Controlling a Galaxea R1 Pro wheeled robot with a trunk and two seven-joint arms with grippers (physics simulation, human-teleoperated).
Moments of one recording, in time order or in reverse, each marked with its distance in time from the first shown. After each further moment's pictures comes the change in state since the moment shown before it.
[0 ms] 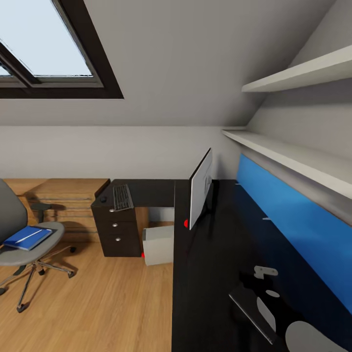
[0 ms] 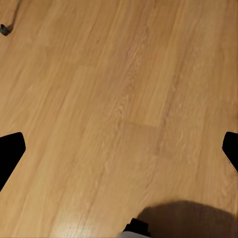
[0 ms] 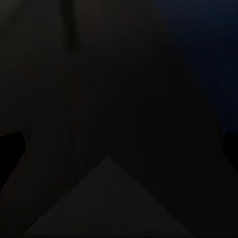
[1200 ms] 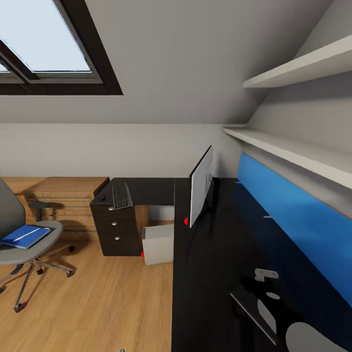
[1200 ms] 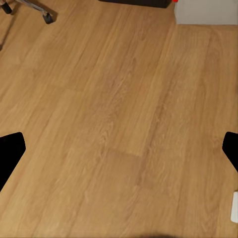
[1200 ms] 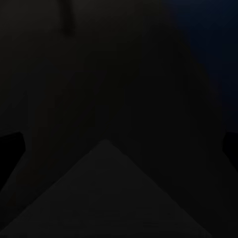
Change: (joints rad) left arm 0.000 0.004 0.001 -0.127 0.003 0.002 0.003; right arm -0.001 0.000 -0.001 0.029 0.001 0.001 -0.001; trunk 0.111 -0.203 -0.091
